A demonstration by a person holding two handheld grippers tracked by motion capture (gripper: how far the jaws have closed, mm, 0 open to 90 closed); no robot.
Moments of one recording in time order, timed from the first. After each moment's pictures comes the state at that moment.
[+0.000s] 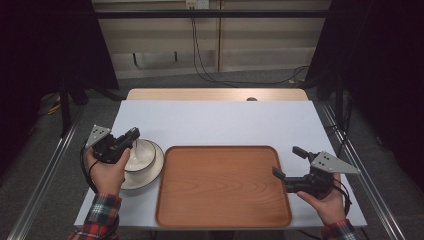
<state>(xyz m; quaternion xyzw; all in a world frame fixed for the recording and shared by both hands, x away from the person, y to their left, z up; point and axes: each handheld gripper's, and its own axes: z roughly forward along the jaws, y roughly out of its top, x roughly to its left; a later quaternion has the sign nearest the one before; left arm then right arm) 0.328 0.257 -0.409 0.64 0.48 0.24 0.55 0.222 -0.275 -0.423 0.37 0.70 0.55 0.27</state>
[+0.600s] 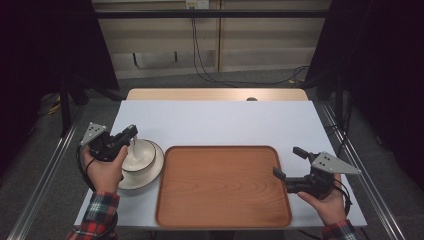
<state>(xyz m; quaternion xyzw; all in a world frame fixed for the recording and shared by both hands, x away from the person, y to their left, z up) 0.327 0.263 -0.395 0.63 0.48 0.24 0.56 0.221 -0.277 -0.424 0.37 0.70 0.55 0.27</state>
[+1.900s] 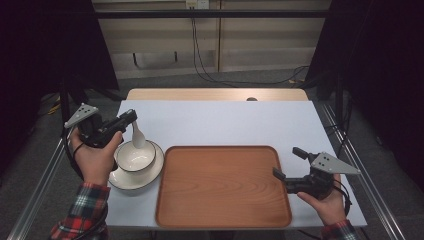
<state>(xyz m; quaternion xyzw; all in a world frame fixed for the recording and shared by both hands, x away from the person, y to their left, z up) 0.325 0.254 -0.331 0.64 0.45 0.21 0.58 0.222 -0.276 -0.425 0.37 0.70 0.55 0.27</state>
